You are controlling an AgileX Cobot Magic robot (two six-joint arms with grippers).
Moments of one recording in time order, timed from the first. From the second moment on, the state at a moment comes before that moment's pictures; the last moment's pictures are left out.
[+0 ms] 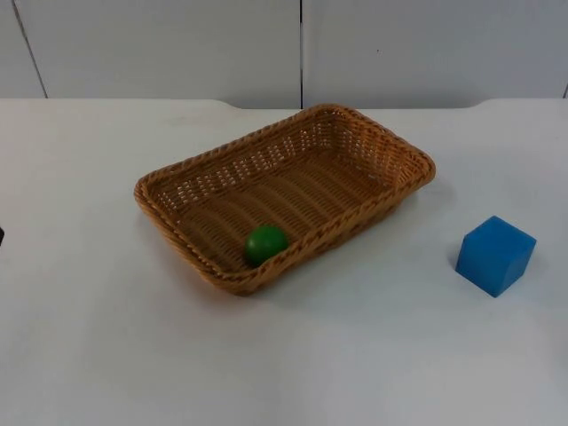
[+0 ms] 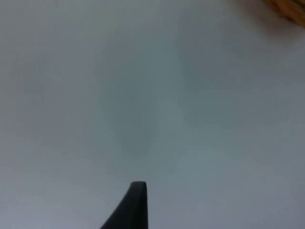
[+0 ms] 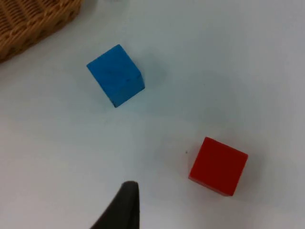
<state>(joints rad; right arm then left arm) 0.02 0.86 -0.70 0.11 0.82 -0.12 0.02 1.08 -0.68 -0.31 0.88 0.31</state>
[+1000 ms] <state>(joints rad) 0.07 1.38 -0.86 0.25 0.81 -0.47 -0.03 0.93 -0.66 -0.28 0.82 0.31</state>
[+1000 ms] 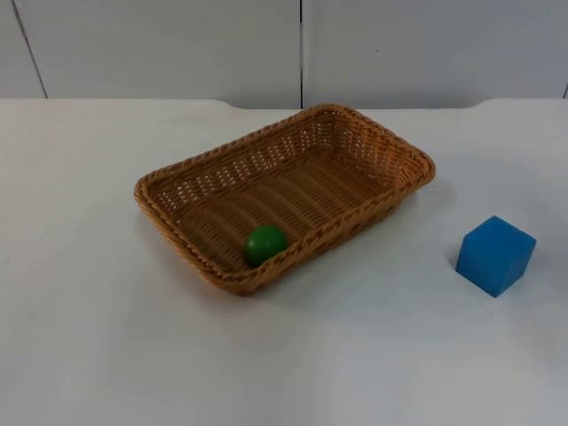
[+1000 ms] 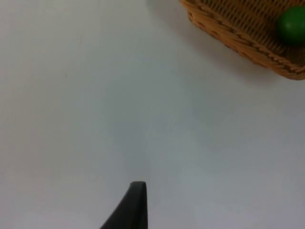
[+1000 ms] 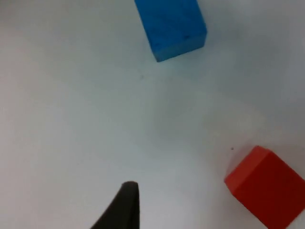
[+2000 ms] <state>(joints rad) 0.32 2.03 -1.13 0.03 0.48 -0.41 -0.03 0.93 -0.66 -0.28 0.82 0.31</state>
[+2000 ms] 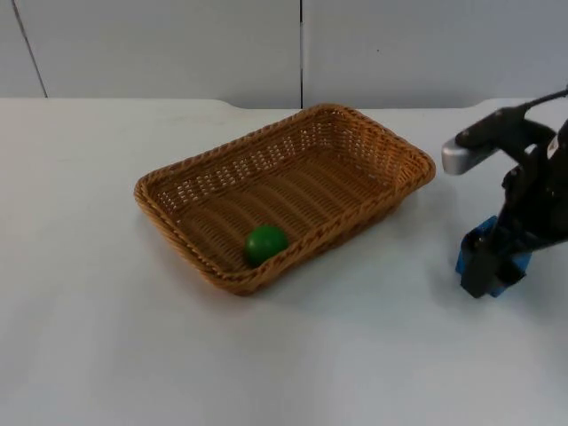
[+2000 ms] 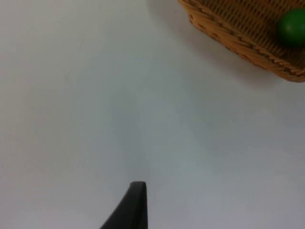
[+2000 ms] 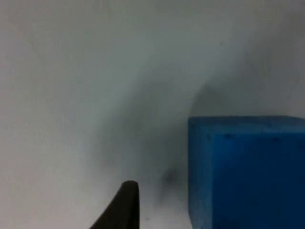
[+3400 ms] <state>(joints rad) 0.32 1.63 -1.23 0.15 0.77 -0.33 -0.03 0.93 -0.66 -0.29 0.80 0.31</state>
